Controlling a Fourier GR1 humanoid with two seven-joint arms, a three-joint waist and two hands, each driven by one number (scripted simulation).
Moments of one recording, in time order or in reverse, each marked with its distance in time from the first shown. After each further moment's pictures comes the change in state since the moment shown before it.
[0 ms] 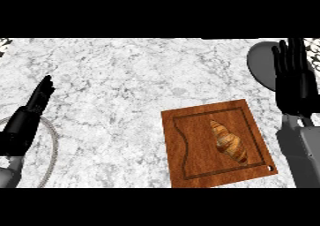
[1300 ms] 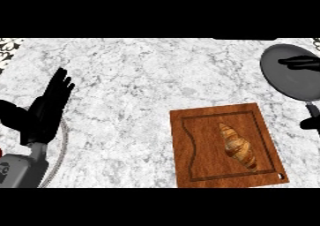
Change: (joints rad) left arm -0.078 -0.176 0.042 -0.056 0.158 0.075 0.264; right arm -0.099 -0.567 0.187 0.108 0.420 0.701 -0.495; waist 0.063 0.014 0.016
